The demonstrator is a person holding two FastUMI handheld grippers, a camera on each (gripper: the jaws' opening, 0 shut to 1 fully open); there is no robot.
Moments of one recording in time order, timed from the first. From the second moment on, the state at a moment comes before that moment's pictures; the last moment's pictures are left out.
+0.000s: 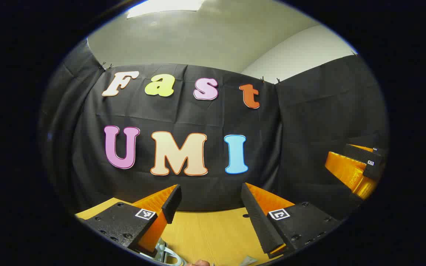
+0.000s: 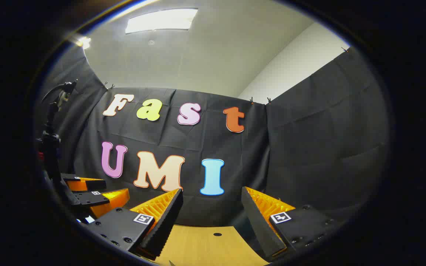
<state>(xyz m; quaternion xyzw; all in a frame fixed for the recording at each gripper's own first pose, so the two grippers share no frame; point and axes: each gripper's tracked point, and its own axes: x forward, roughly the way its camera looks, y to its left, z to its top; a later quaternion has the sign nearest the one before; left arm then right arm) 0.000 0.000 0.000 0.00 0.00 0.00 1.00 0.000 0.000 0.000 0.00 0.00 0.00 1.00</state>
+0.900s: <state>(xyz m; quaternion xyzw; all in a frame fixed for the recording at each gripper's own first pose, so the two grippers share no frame) -0.064 0.073 -0.152 0.06 0.18 0.13 0.97 0.027 0.011 -0.088 0.05 0.04 0.09 0.99</state>
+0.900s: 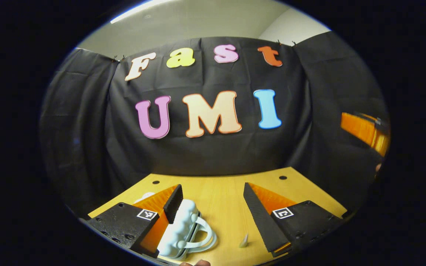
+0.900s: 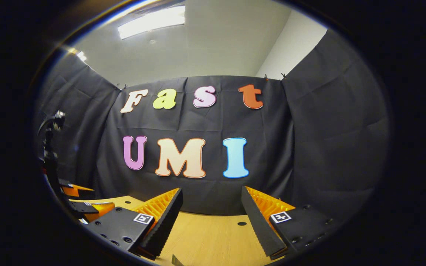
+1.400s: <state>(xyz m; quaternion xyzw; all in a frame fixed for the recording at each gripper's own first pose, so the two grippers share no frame) -0.079 0.105 -0.304 -0.02 0.40 0.10 0.91 0.025 0.007 -0.139 0.03 0.14 0.03 0.99</state>
